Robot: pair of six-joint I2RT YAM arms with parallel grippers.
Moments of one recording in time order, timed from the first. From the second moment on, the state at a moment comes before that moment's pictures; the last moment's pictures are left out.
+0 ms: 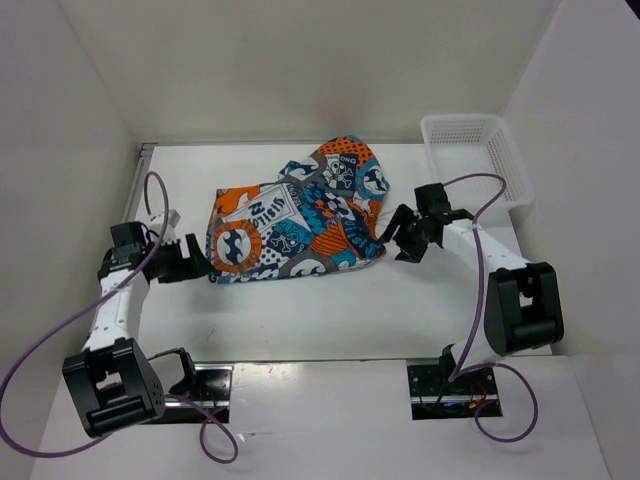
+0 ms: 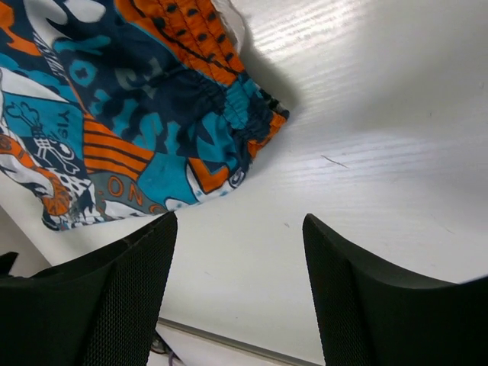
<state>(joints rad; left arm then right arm) 0.36 1.13 0.73 -0.56 0.57 0.07 0.18 1.49 0.96 -0.51 -0.22 0.76</state>
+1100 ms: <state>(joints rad) 0.29 1.29 0.45 -0.04 0.60 0.07 0.18 1.45 0.89 -0.48 -0.26 0.73</state>
